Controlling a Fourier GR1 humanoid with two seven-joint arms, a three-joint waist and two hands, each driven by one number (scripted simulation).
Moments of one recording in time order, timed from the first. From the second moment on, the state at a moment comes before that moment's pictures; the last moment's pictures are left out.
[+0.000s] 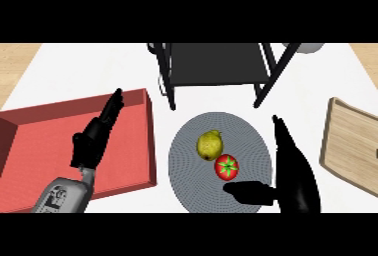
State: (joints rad) left arm -0.19 0.24 -0.21 -1.43 0.04 0.15 0.02; right arm -0.16 -0.26 0.56 -1.98 0.72 -0.25 1.26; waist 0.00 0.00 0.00
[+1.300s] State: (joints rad) left arm -0.18 0.21 -0.19 -1.43 0.01 0.13 0.02; right arm -0.14 -0.01 0.51 -1.81 0.88 -0.09 1.23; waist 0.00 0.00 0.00
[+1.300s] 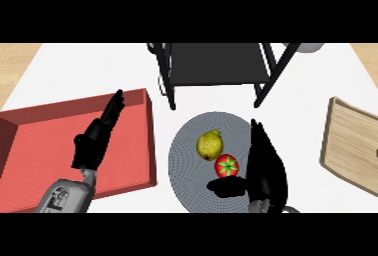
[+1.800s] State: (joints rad) left arm -0.19 0.21 -0.17 -1.44 0.00 0.12 0.03; right arm -0.12 -0.01 0.49 -1.73 0.88 -0.11 1.19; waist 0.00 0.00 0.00
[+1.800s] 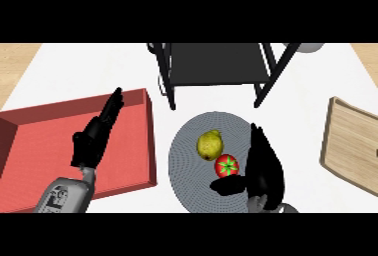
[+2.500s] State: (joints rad) left arm -0.20 0.19 -0.14 -1.42 -0.02 0.09 0.03; right arm -0.12 -0.01 0.50 -1.60 0.84 -0.18 1.15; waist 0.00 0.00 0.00
